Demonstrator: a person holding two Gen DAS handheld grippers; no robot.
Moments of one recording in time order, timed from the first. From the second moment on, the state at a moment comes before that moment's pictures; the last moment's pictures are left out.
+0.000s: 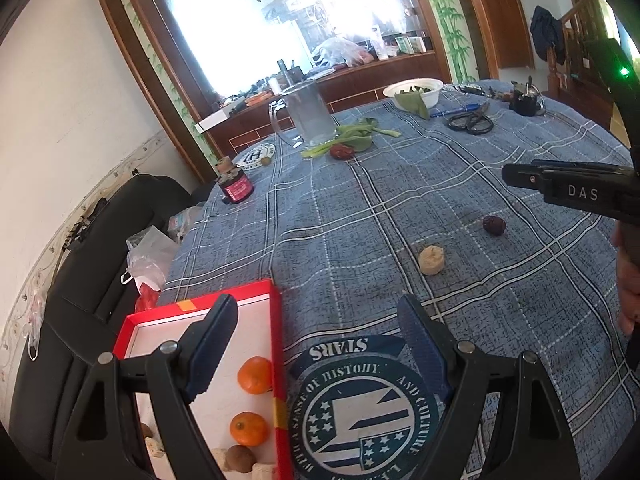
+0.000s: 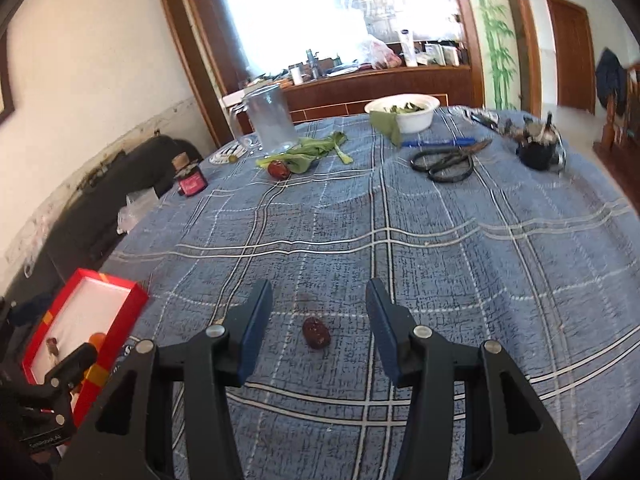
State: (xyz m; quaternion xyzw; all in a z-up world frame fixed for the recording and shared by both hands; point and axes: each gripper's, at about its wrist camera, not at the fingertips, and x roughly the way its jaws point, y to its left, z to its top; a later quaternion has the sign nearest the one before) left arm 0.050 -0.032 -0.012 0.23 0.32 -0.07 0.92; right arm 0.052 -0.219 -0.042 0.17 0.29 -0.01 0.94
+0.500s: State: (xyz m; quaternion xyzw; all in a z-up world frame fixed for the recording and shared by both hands) left arm 0.070 -0.028 -0.041 0.14 0.40 -0.07 0.90; right arm 0.062 -0.212 -0.060 0.12 0.33 -0.02 0.94
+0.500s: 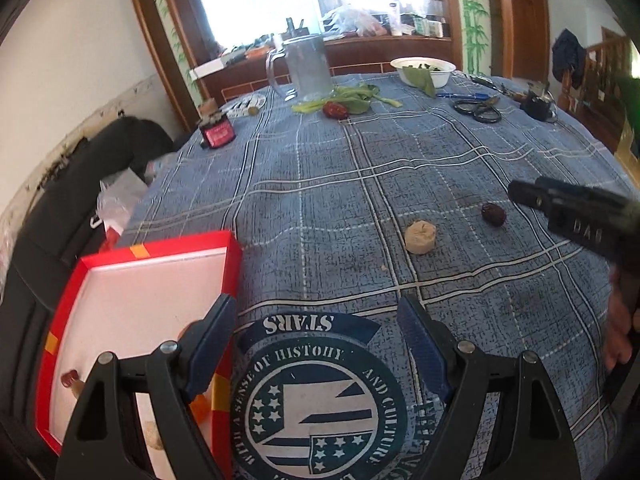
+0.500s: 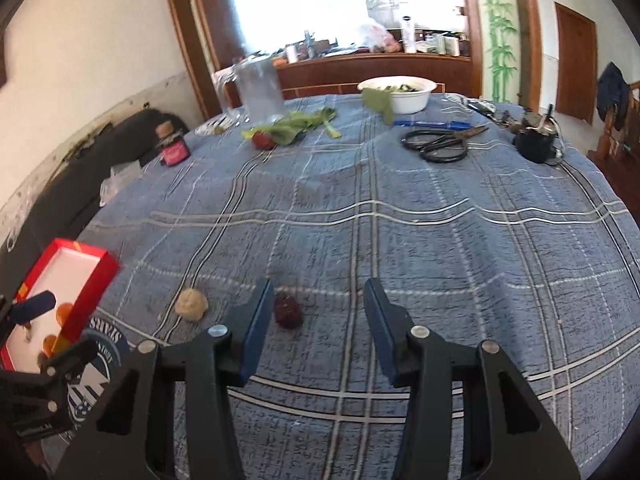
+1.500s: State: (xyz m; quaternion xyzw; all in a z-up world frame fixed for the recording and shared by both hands) left arm 0.102 -0.068 -0.052 0.10 0.44 -0.10 0.89; right arm 0.065 -0.242 -0.061 0.19 0.34 -0.06 0.92
